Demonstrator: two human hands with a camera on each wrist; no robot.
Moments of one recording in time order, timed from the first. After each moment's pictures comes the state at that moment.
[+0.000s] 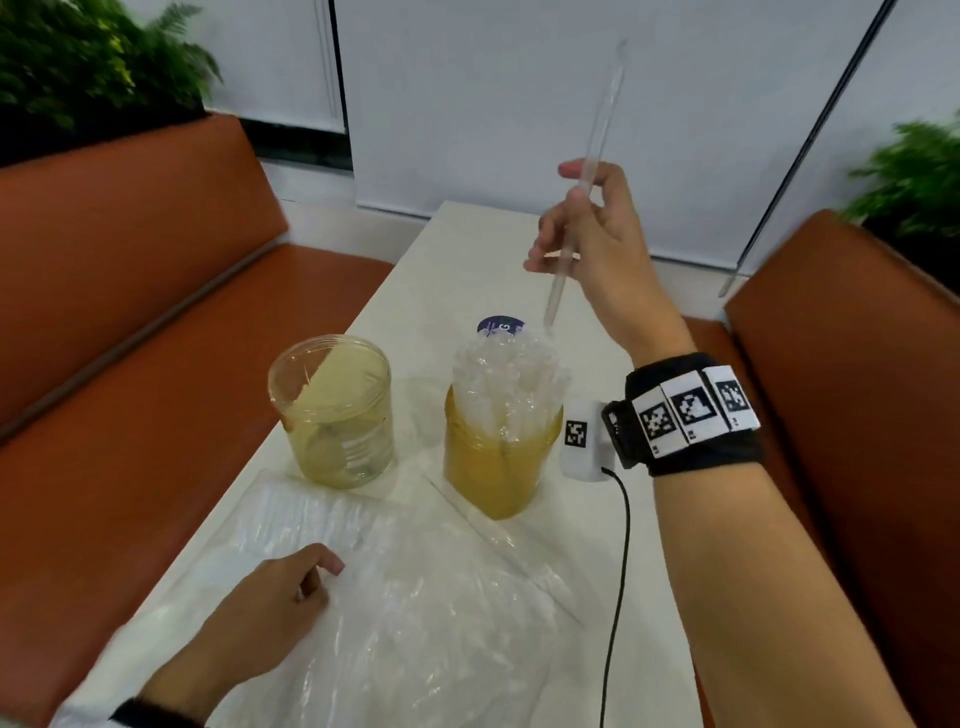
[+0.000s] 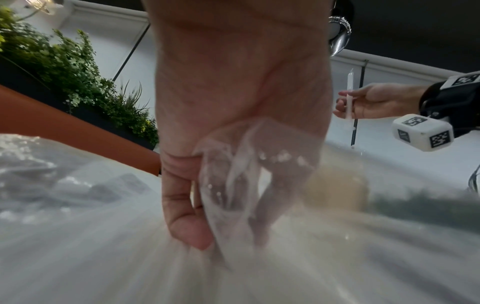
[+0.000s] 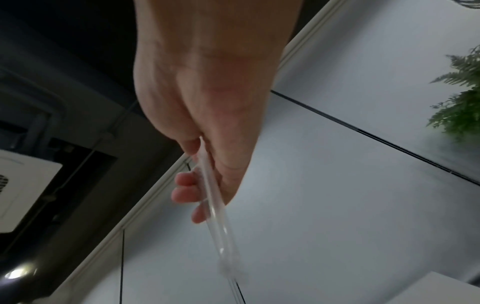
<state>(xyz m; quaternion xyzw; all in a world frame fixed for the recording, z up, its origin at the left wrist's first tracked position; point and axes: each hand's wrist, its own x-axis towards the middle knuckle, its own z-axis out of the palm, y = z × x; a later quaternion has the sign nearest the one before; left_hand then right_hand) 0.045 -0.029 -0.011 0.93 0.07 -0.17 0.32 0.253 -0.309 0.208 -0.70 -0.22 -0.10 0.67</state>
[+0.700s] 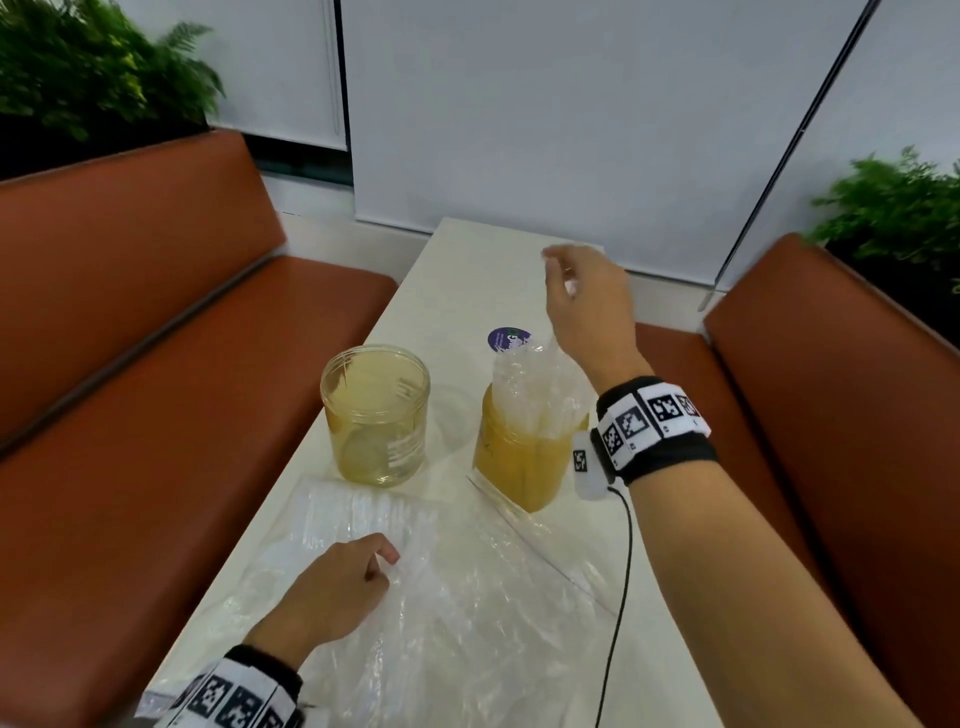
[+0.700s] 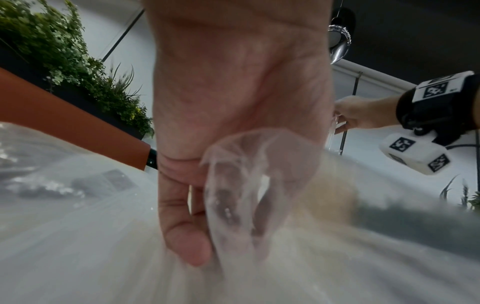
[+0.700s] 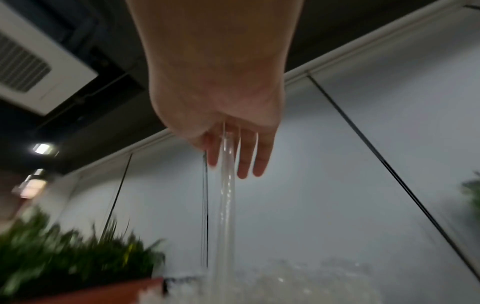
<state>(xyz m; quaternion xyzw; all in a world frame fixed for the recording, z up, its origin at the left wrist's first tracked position) 0.048 -0.017 -0.008 0.91 0.03 -0.19 0.36 0.239 -0.261 0.179 -0.88 -0.12 -0.32 0.32</state>
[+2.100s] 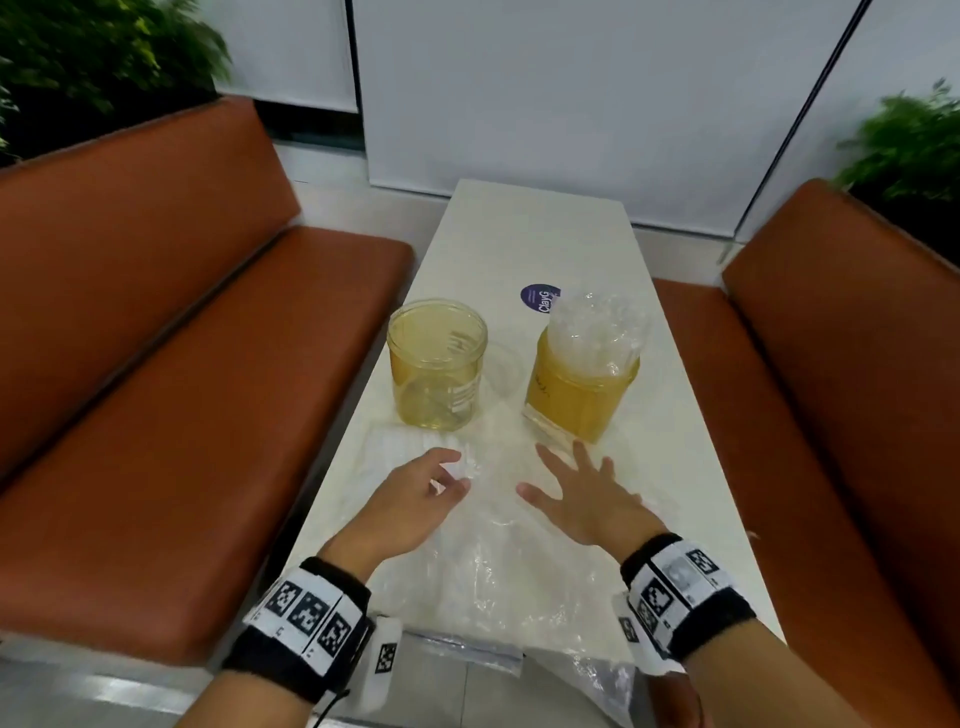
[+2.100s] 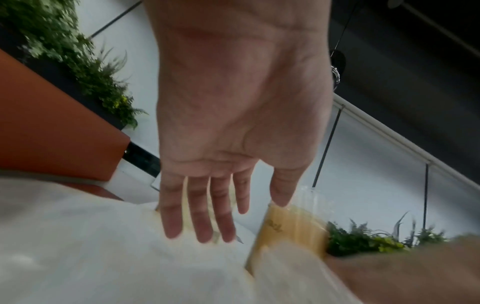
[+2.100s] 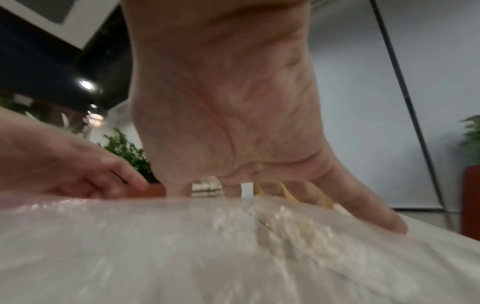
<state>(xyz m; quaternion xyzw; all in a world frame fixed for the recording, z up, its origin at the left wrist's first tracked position) 0.034 0.012 0.015 0.88 -0.01 -0.12 0.45 0.064 -0.224 0.016 -0.96 0.01 0.26 0.07</state>
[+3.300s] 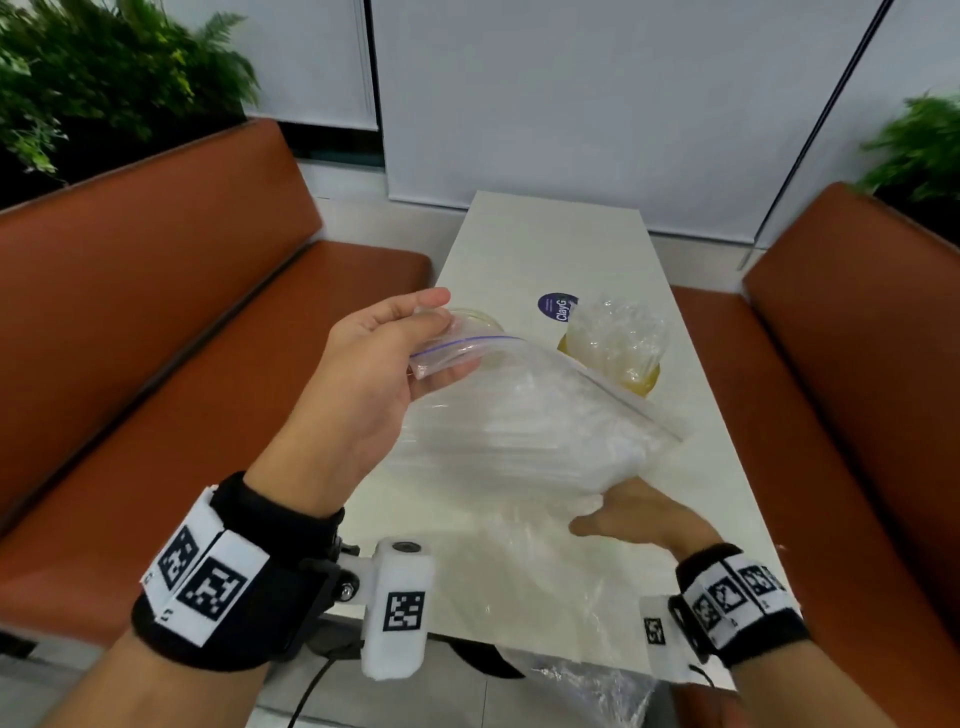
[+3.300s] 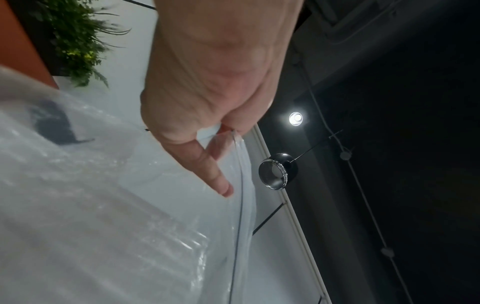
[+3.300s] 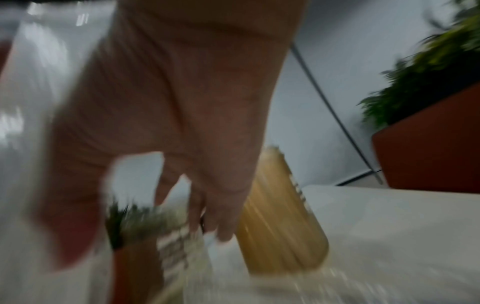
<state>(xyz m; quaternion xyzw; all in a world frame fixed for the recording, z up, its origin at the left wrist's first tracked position) 0.023 0.019 0.198 0.54 0.08 0.04 0.84 0.064 -0.251 0.028 -0.89 -0.07 0.28 0.35</state>
